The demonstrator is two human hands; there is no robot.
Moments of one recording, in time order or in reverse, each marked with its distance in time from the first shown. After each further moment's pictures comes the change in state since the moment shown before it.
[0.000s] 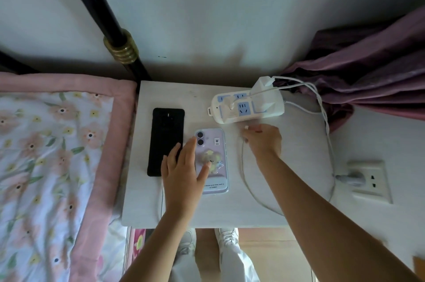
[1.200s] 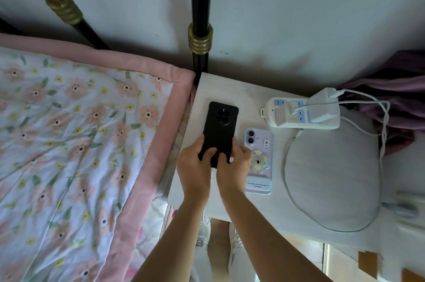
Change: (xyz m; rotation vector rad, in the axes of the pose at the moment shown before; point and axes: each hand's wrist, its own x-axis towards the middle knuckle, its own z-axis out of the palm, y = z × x) left_hand 0.004 -0.054 -0.036 -0.538 0.251 -0.361; right_hand -0.145 -0.006 0.118 0.182 -0.225 -0.225
